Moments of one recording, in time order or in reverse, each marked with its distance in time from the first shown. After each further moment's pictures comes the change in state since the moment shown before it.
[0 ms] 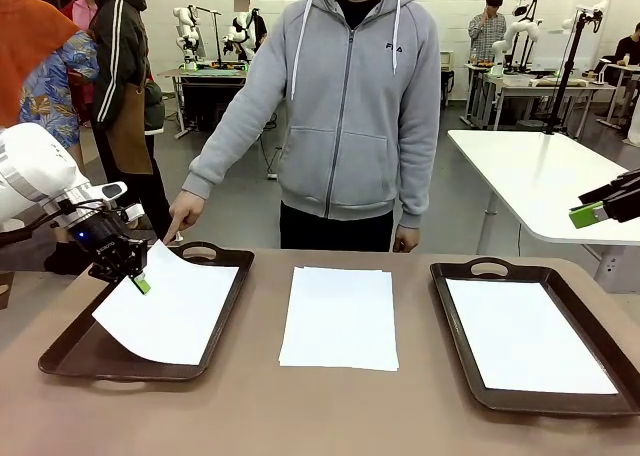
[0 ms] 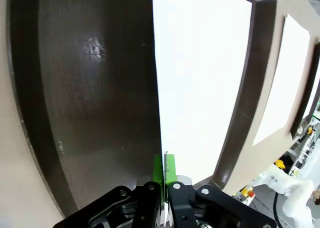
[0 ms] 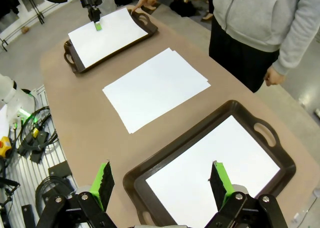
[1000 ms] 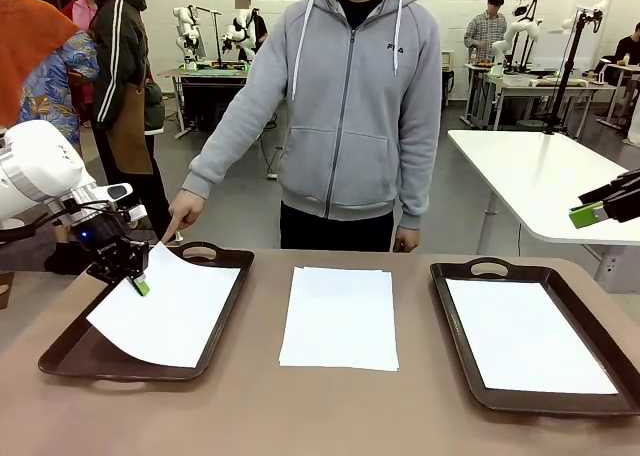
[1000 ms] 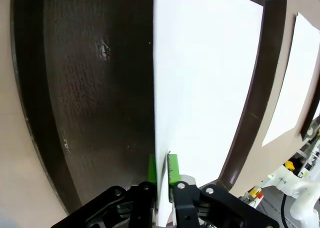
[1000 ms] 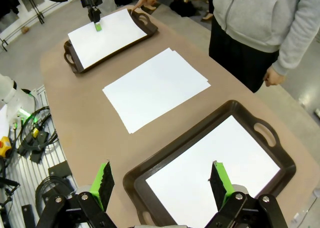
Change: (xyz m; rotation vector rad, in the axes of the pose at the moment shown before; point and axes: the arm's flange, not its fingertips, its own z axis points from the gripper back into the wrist) left arm 0.001 -0.007 0.000 0.058 0.006 -0.013; right arm 0.000 0.000 0.000 0.000 0.000 0.000
